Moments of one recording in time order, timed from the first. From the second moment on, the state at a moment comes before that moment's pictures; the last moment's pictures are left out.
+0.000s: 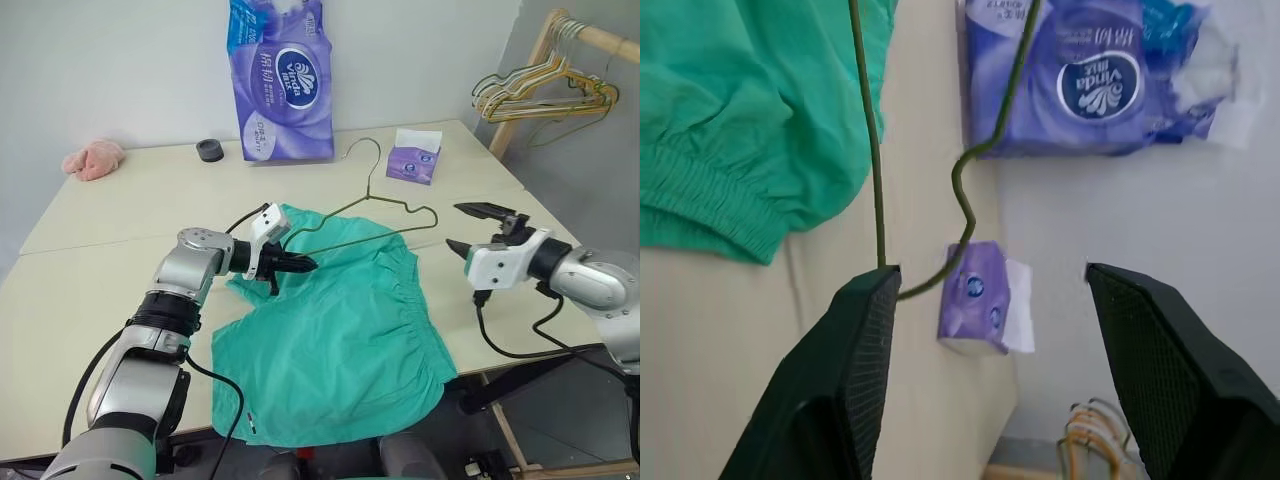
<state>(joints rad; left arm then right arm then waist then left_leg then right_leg) -0.76 0.55 -0.18 0.53 -0.17 0.39 -1.29 -0.27 -0.90 -0.01 -0.22 -0.27 -0.19 0.68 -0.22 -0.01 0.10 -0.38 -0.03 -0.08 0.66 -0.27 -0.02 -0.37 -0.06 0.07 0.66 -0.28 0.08</state>
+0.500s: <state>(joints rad) -0.75 0.60 -0.25 0.43 -0.12 0.22 -1.49 -0.30 -1.01 0.03 -0.24 0.13 0.25 1.11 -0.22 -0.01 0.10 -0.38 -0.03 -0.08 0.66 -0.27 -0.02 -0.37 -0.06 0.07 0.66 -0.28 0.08</state>
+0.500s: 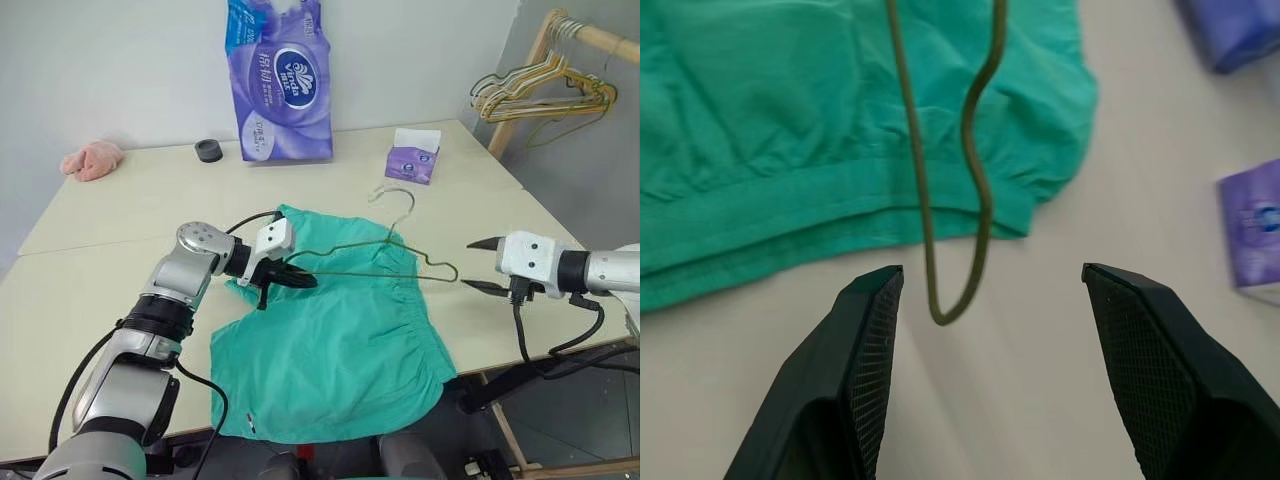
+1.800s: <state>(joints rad) -0.71 0.57 -0.25 0.43 -0.10 0.14 -1.45 -0.58 -0.88 0.36 0.02 -0.06 0.35 1.26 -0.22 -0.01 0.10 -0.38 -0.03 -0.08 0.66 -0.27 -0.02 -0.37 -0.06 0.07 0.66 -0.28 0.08</state>
